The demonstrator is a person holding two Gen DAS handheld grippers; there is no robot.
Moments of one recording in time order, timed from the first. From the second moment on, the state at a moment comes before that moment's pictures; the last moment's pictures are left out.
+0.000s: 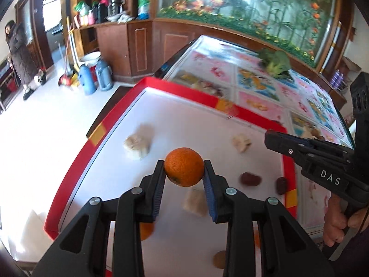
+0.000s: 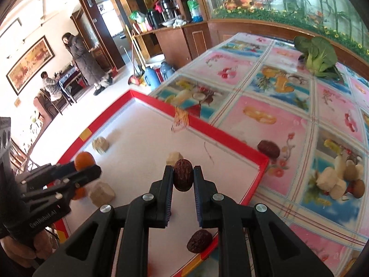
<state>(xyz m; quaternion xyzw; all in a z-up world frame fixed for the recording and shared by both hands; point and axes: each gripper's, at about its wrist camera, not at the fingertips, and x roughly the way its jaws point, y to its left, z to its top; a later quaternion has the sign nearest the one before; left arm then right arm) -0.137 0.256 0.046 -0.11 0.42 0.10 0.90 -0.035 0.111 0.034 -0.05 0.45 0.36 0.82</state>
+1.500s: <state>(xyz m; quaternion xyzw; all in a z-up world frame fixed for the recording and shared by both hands) -0.120 0.182 0.073 -0.05 0.42 0.06 0.90 0.012 -0.062 0.058 0.11 0.43 0.31 0.84</state>
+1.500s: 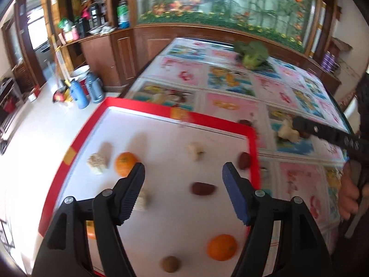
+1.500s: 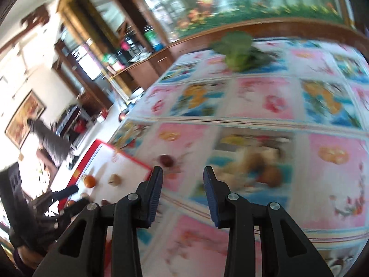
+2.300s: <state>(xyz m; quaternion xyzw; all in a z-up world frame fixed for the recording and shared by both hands) -0.113 0.050 0.037 0.01 0.49 -0.10 0.87 0.027 -0.116 0.023 0.04 0.49 0.23 0.84</state>
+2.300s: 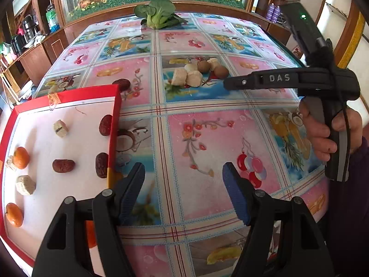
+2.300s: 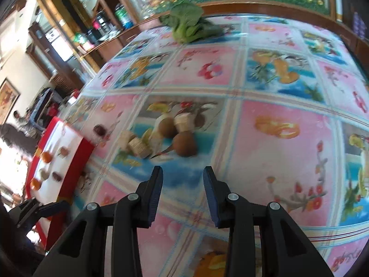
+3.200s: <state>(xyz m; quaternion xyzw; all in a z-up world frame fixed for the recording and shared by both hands) 0.009 0.030 0.022 0.06 0.48 -0.10 0.87 0.044 -0.097 0.020 0.00 0.46 0.20 0.87</state>
